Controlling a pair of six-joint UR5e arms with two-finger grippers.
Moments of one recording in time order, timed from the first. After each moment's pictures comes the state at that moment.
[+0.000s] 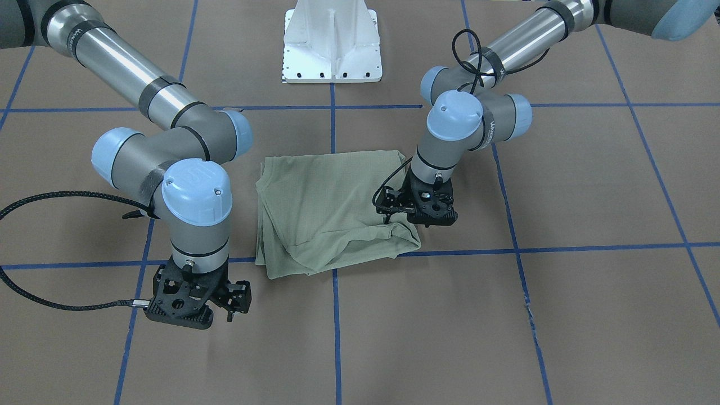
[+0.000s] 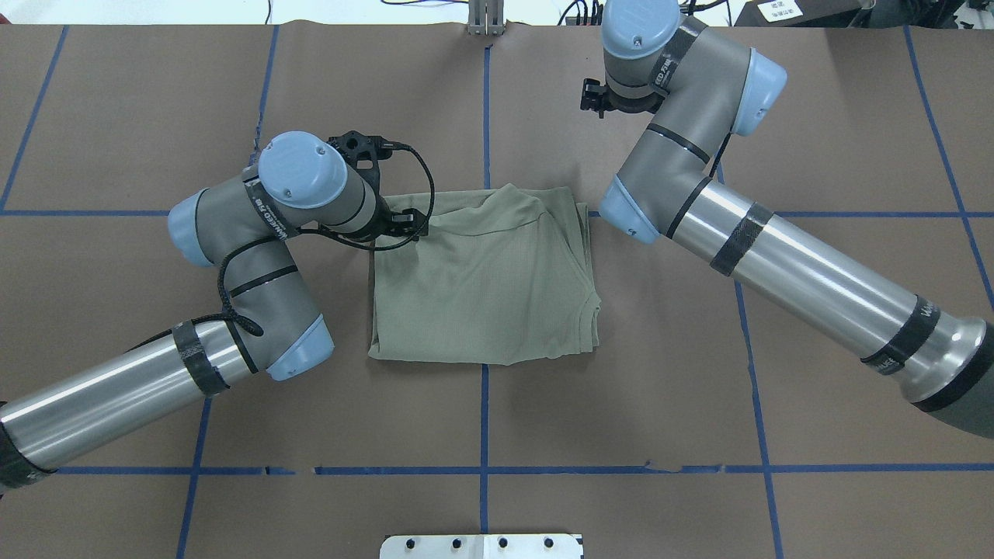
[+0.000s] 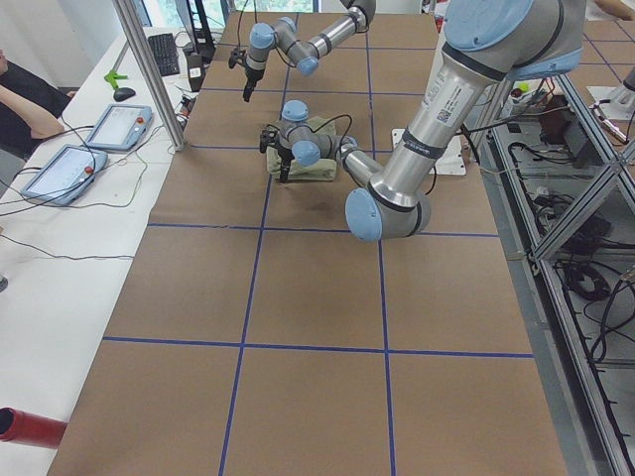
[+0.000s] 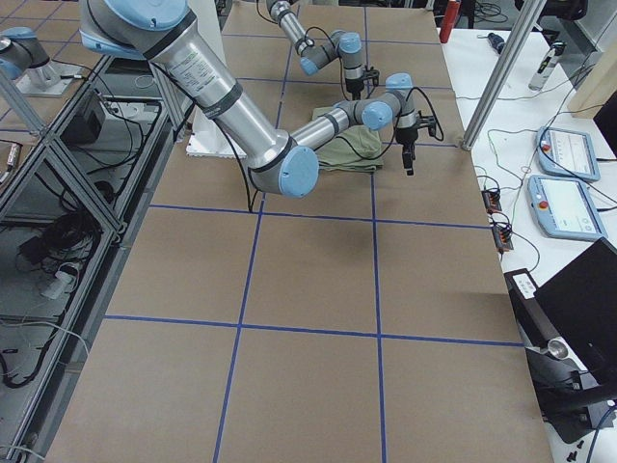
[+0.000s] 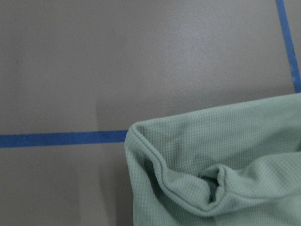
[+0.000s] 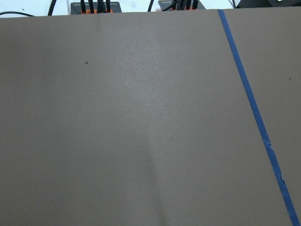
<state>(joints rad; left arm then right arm) -0.64 -2.25 -1.35 -2.01 -1.83 -1.14 0.82 -0.72 1.19 -1.44 1.70 1.11</state>
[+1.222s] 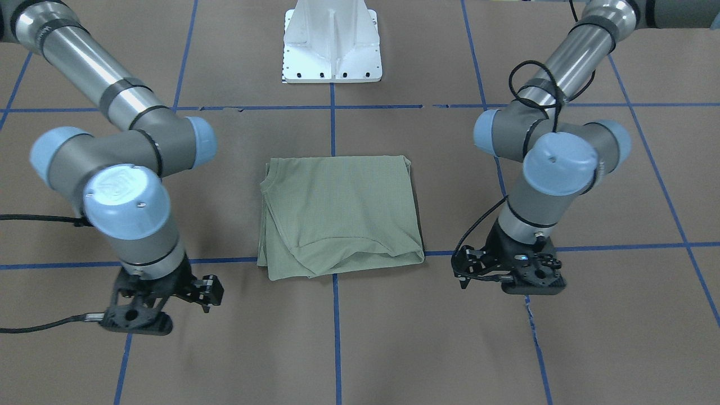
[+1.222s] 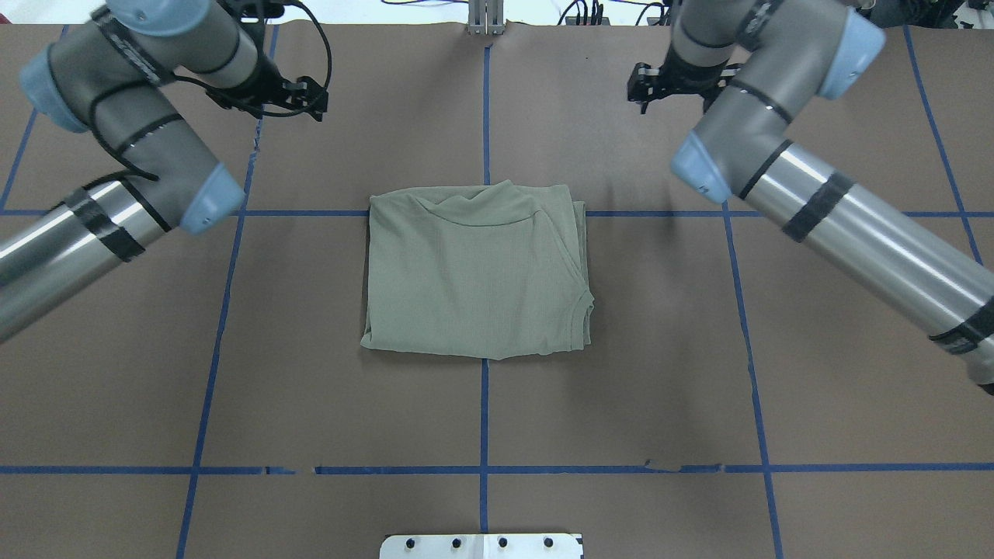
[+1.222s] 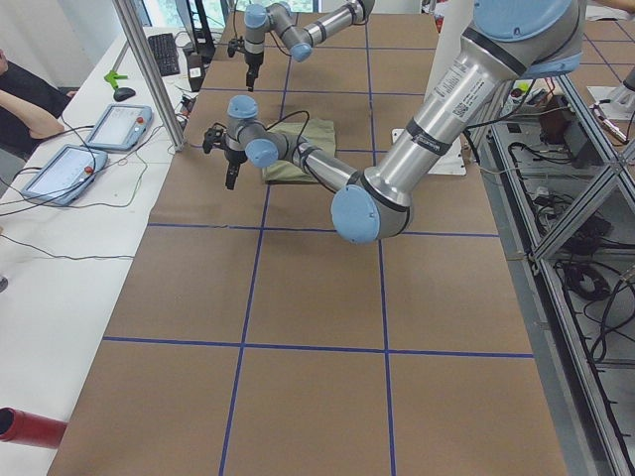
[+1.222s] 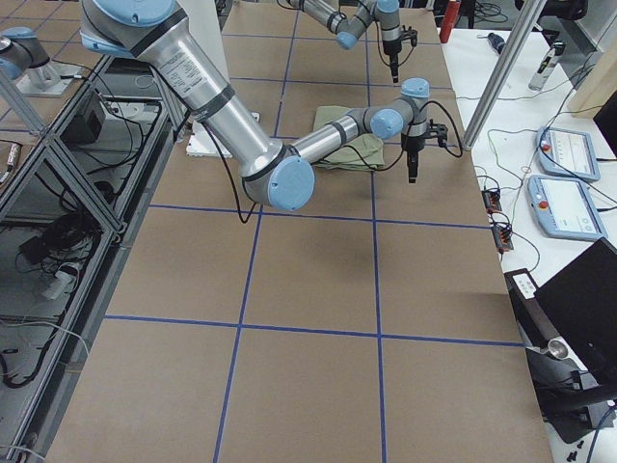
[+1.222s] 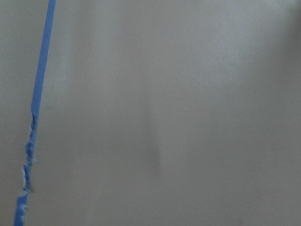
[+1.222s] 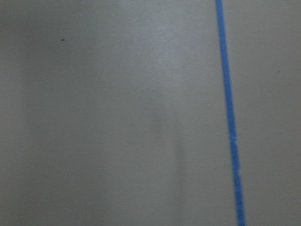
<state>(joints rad) -0.96 -2.23 -1.34 -1.96 -2.02 -0.82 0.97 -0.84 1.28 -1.45 2.00 0.85</state>
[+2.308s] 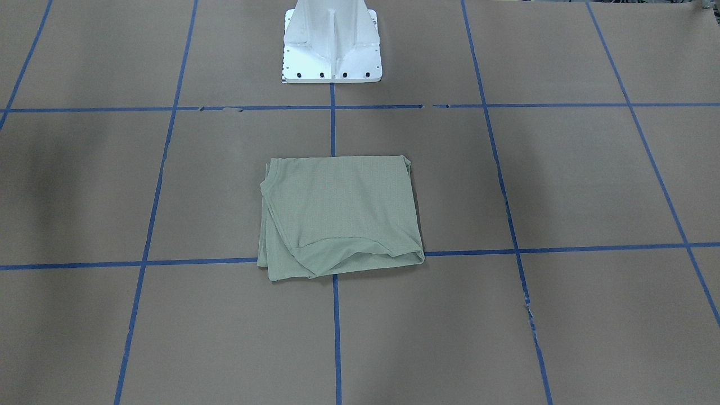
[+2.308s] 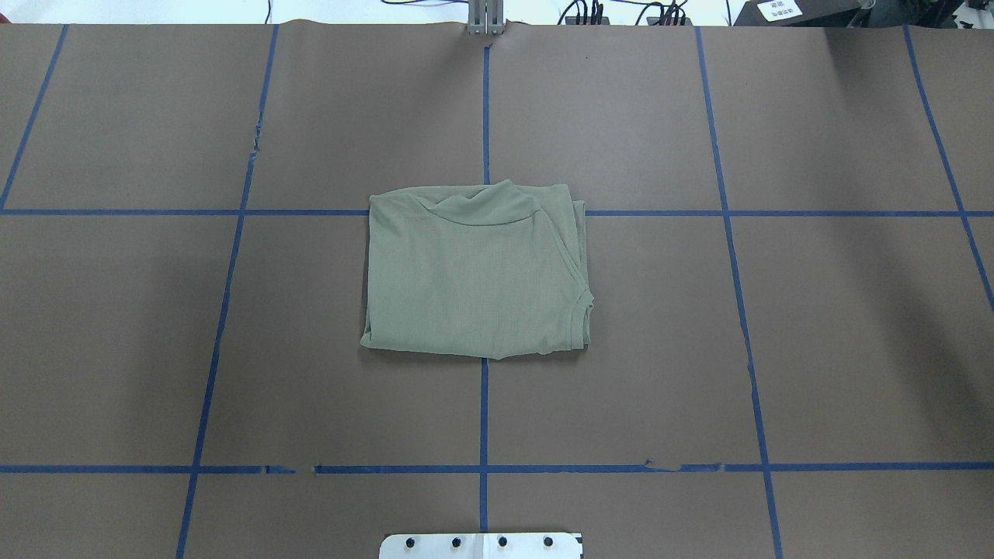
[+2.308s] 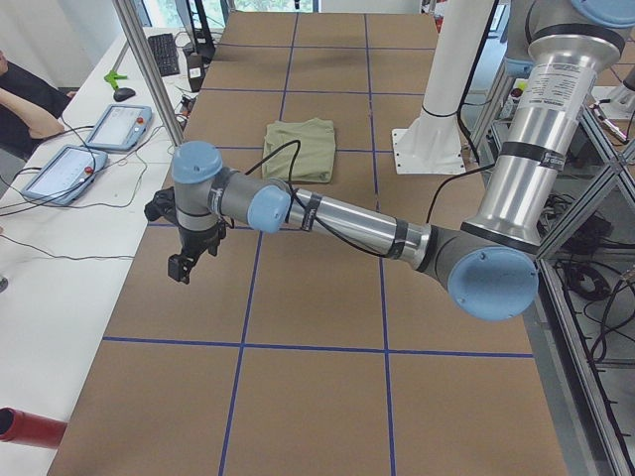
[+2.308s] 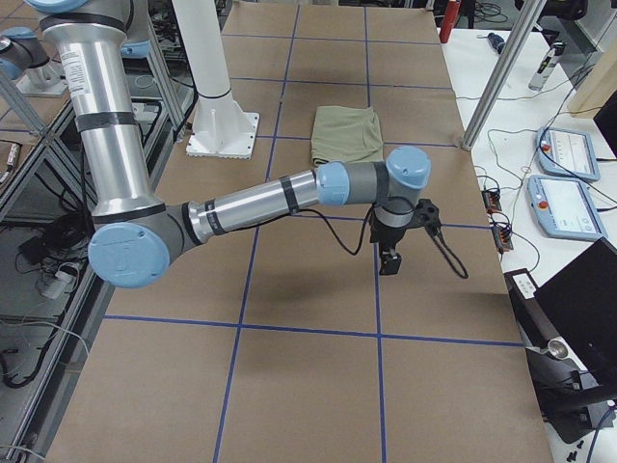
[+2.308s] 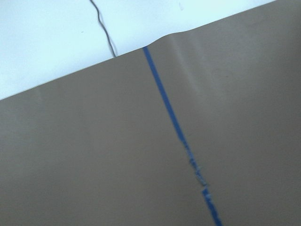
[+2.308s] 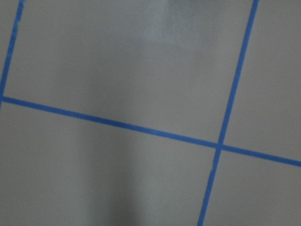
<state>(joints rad) -1.56 -1.82 -1.58 -1.66 -2.27 0.20 1.50 -1.47 1.75 -1.79 2.33 -0.10</state>
